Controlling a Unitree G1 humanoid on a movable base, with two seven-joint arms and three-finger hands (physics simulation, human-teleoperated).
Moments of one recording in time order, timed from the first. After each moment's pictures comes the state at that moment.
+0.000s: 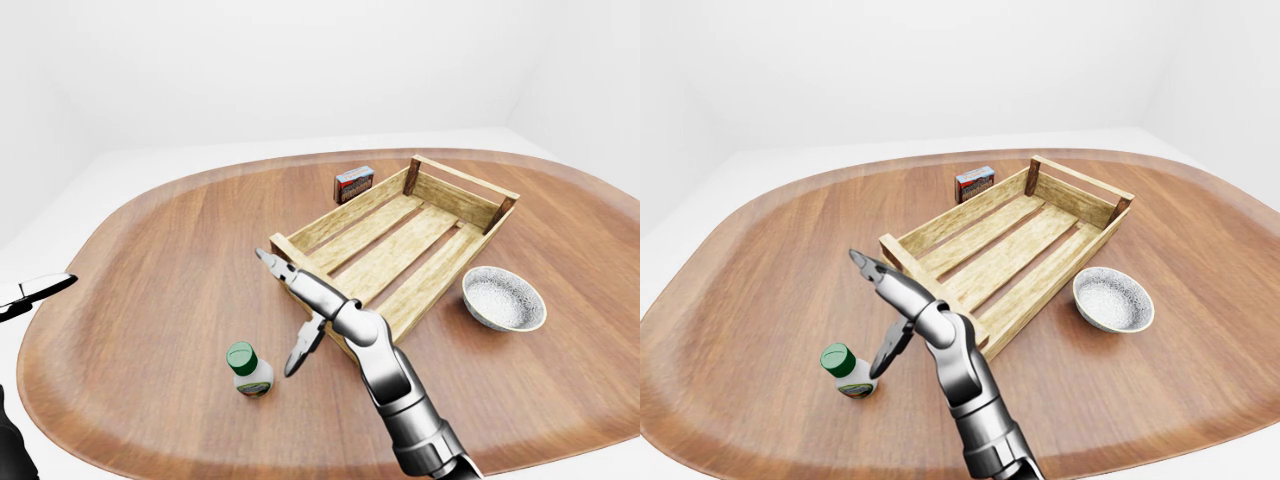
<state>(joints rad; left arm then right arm) -0.07 0.44 0.80 -0.32 -0.40 0.09 -0.04 -0.31 0.18 0.30 0.08 -0.58 0.09 0.51</state>
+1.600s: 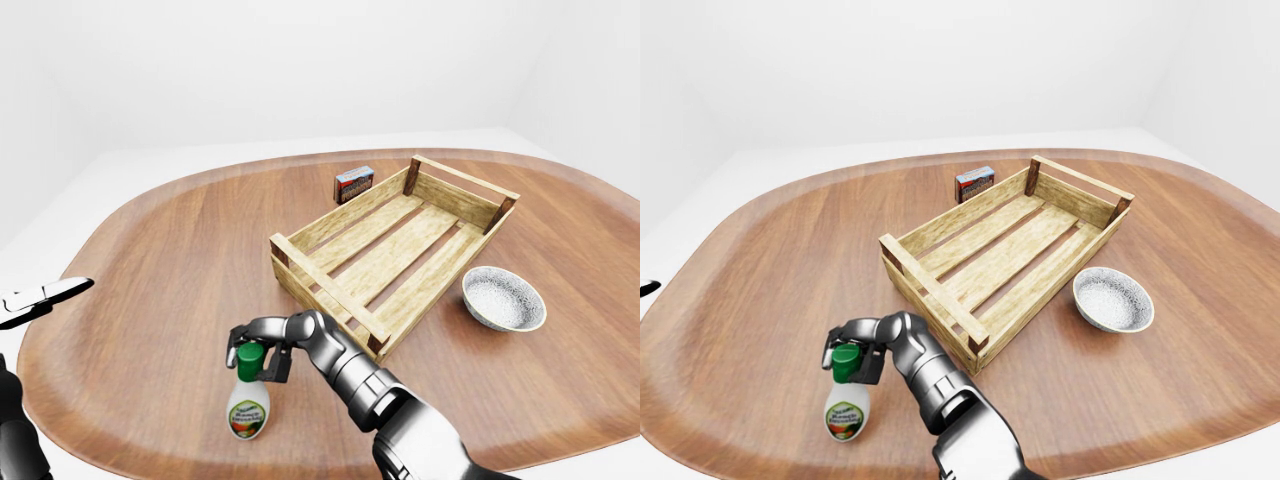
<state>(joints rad) -0.07 0.42 0.77 -0.27 -0.39 0.09 -0.05 -0.72 0.35 0.26 0.99 -0.66 0.09 0.70</state>
